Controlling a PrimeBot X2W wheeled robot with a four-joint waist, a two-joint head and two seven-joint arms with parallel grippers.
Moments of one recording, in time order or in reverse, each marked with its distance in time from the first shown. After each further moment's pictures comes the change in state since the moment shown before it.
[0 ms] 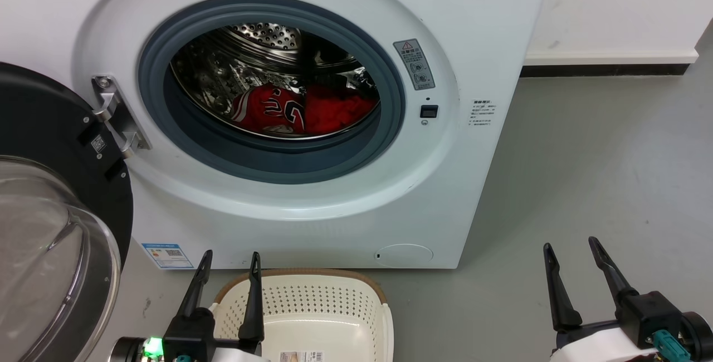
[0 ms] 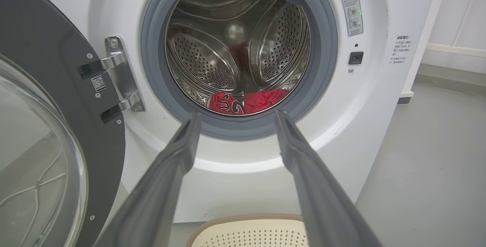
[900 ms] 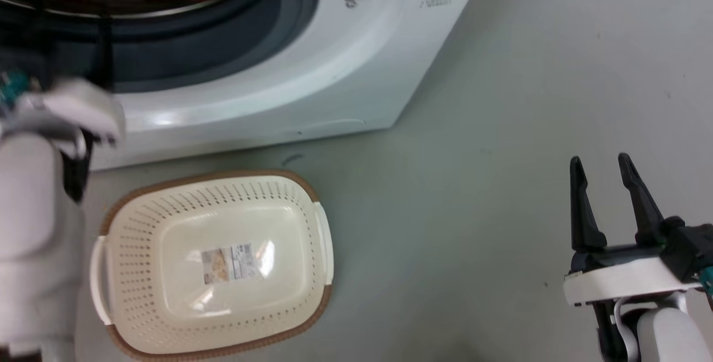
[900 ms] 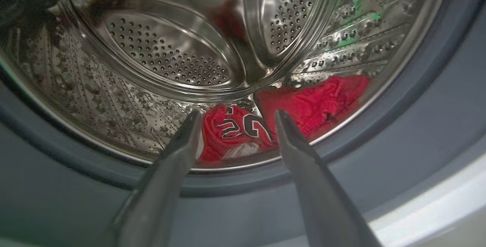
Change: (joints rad) left arm -0.808 0.319 0.097 0.490 0.018 -0.144 0.055; right arm -0.181 -0.002 -0.034 -0.040 0.119 0.000 0.000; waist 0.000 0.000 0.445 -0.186
